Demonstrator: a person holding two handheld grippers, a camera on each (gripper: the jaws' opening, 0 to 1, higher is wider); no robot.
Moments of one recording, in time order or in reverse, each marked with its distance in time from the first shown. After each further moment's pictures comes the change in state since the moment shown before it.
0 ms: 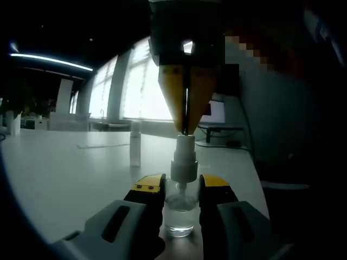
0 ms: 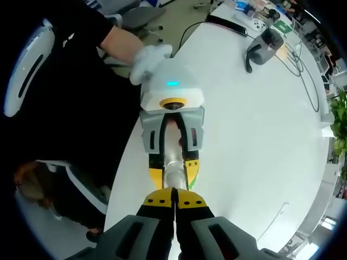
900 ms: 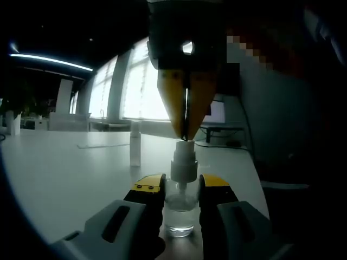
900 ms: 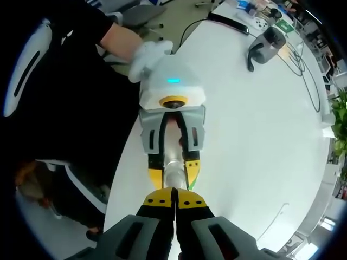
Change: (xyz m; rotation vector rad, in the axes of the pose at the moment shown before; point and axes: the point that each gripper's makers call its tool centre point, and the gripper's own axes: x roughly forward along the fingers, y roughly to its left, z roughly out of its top) left arm 0.000 0.000 0.000 0.001 0.000 0.000; right arm 0.006 0.000 -0.001 -0.002 0.018 0.001
